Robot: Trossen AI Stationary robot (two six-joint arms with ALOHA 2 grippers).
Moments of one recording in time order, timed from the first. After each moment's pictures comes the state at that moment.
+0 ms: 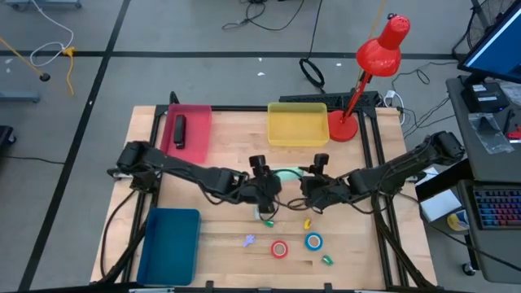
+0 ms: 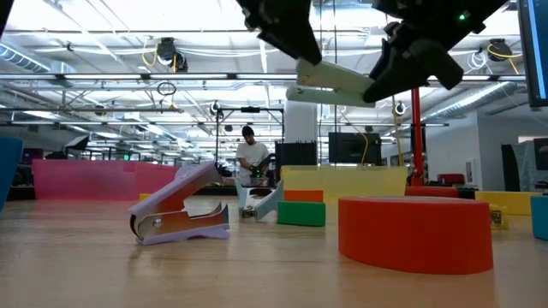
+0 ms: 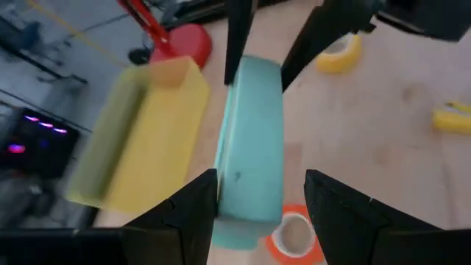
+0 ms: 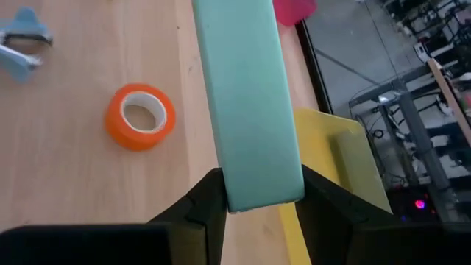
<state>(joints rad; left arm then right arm) -0.25 1.87 1.56 -0.52 -0.62 -0.01 0.35 1.33 0.84 -0.41 0.81 -0.01</state>
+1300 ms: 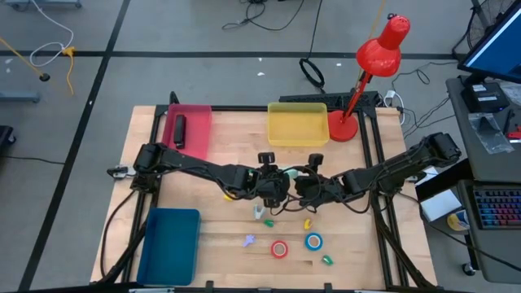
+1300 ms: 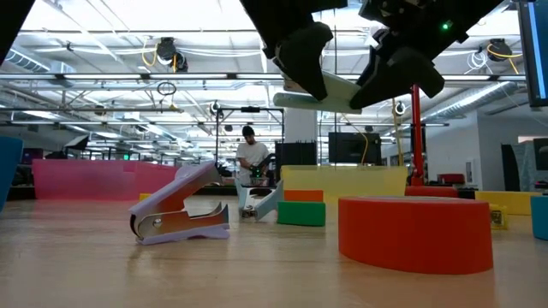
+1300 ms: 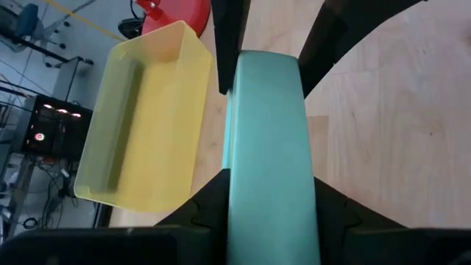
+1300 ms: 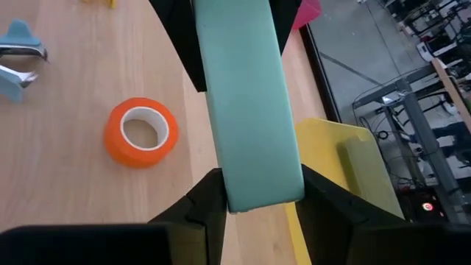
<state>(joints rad) -0.17 2.00 1.69 -0.61 -0.62 0.07 0.32 1.39 0.84 -0.29 0.77 -0.04</state>
